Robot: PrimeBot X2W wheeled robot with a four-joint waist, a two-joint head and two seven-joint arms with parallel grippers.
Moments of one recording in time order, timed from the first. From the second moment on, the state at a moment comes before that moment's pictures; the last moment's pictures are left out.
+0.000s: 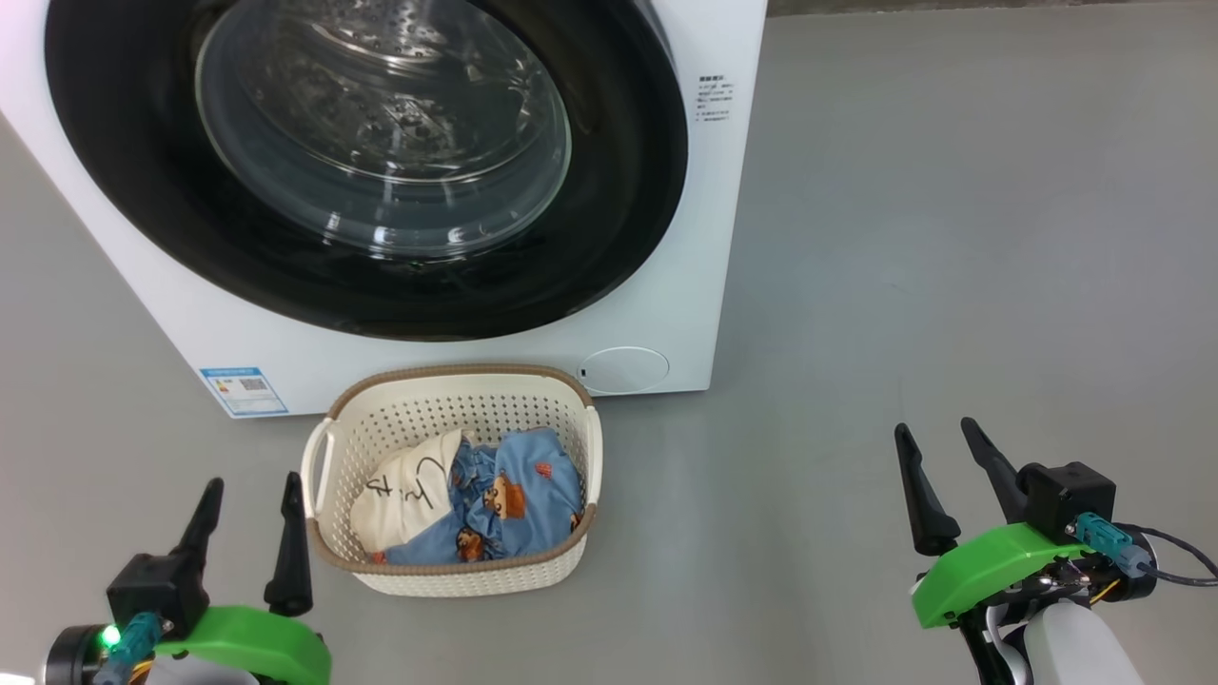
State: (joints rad) left arm -0.14 0.11 -0.03 0.32 -0.21 0.00 -0.26; right arm -0.27 -0.05 -0.08 0.48 0.12 0.13 -0.25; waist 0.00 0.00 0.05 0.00
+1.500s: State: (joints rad) left arm -0.12 0.07 -0.02 0.25 -0.17 -0.04 -0.26; right arm -0.46 -0.08 -0.12 0.35 0.32 0.13 -0.25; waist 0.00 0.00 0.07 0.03
